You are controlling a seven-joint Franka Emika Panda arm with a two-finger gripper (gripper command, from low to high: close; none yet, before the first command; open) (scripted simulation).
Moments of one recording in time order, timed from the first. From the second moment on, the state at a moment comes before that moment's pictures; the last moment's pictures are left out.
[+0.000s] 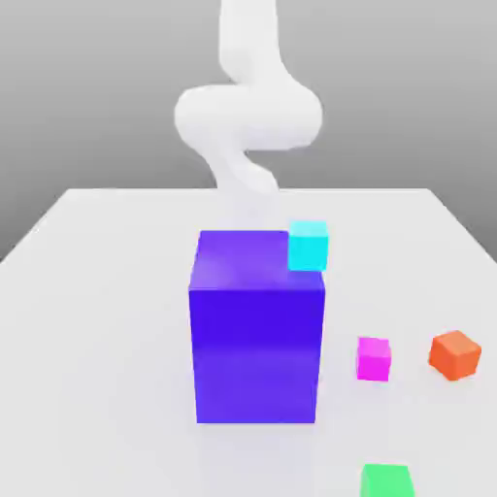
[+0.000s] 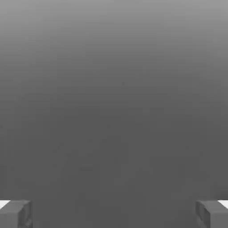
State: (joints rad) arm 0.06 -0.73 0.00 -2.36 0.00 2.36 0.72
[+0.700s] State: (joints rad) arm 0.54 0.06 0.08 -2.91 -0.03 2.97 0.01
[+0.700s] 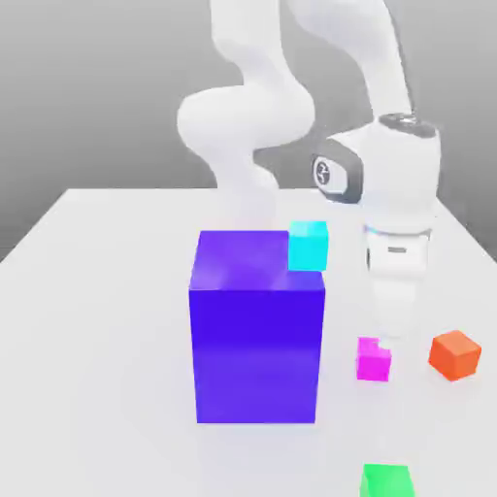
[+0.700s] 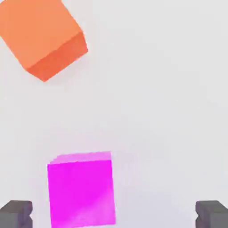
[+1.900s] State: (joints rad) arm 0.47 0.20 -0.10 -2.41 0.04 2.60 0.07
